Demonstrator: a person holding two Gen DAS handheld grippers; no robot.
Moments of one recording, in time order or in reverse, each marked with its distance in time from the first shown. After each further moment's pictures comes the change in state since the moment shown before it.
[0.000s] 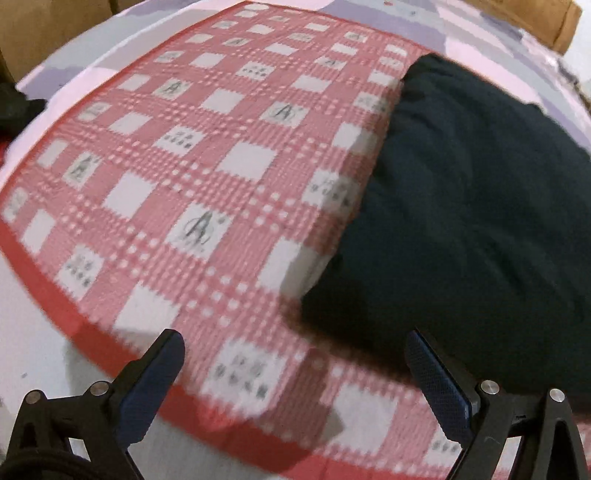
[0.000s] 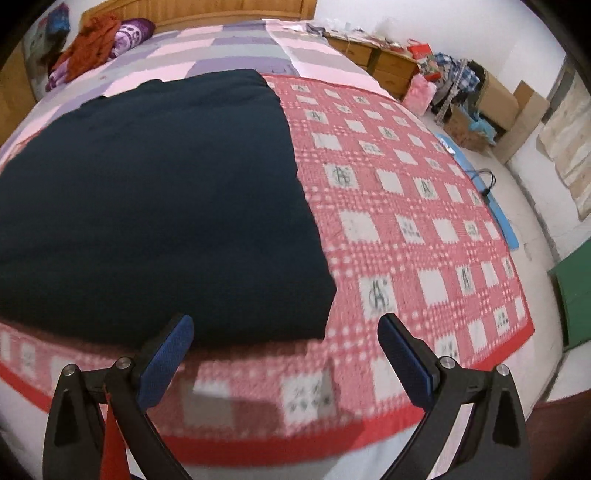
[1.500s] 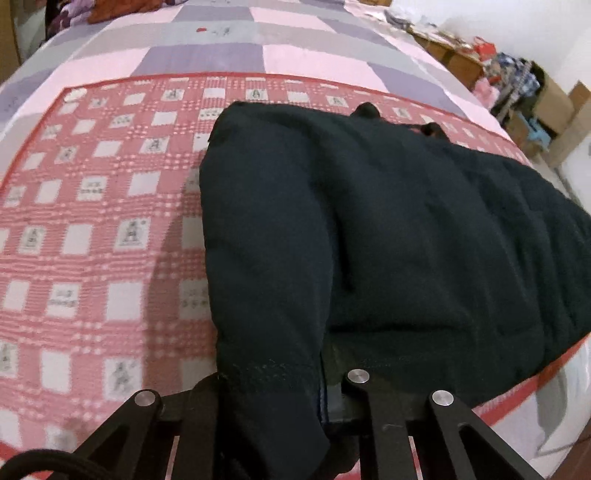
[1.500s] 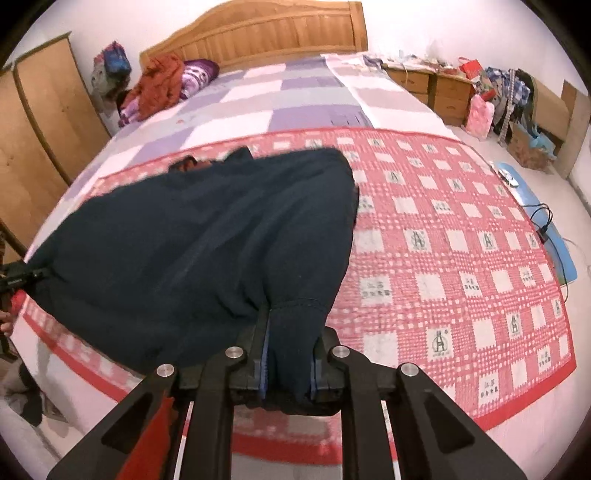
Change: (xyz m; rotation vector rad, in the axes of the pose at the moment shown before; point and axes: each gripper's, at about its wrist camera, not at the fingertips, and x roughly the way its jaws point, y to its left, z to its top) left arm -0.056 -0.032 0.056 0.450 -0.005 -0.344; right arm -0.098 0.012 0.028 0.007 -0.150 0.364
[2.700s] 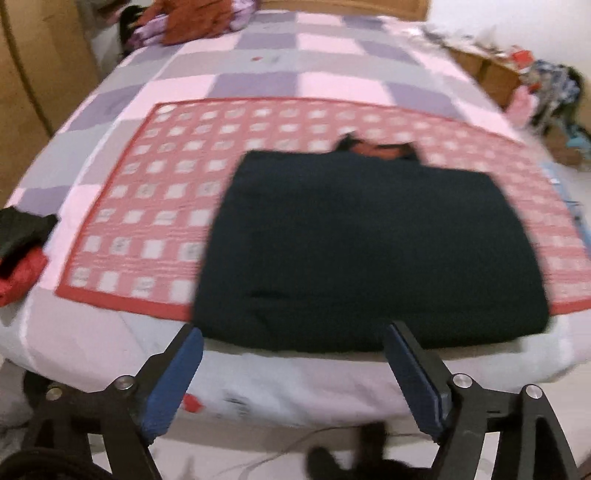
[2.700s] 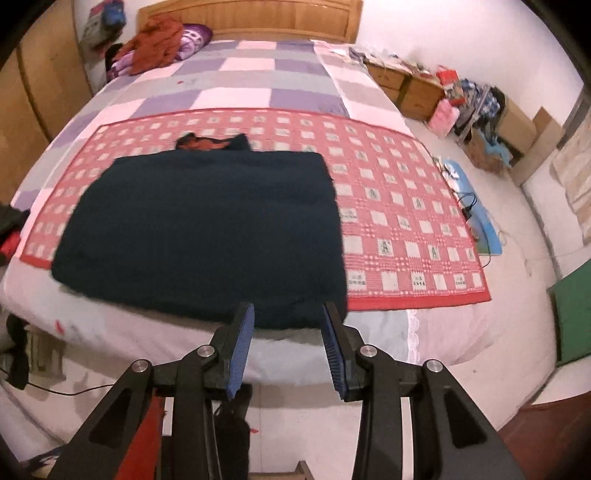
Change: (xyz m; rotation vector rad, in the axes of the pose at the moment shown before) left arm -0.213 -0.145 -0.097 -0.075 -0.038 0.214; right arm -0.192 0.163 -0.074 -0.070 0.184 -0.262
